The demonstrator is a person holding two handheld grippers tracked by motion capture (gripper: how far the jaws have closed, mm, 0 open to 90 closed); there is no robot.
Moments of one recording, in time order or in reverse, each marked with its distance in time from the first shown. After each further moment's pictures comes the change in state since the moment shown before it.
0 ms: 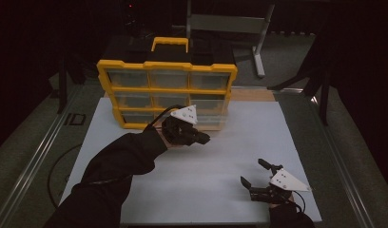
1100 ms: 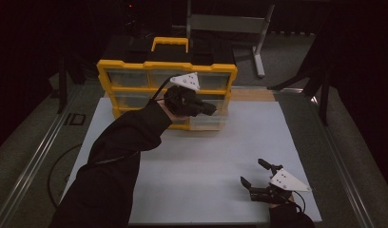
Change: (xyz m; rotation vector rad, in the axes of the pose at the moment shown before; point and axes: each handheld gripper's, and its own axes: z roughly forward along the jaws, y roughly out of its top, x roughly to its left) left arm 0.039 0.049 -0.028 -0.119 0.063 -0.030; right arm 0.000 0.000 0.000 -0.004 0.003 0.000
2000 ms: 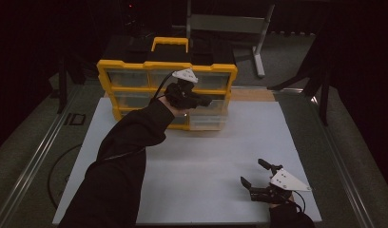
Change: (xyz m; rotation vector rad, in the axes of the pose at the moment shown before) left arm 0.033 -0.022 0.018 0.021 0.124 -0.154; right arm -0.001 -0.001 0.000 0.008 0.002 0.002
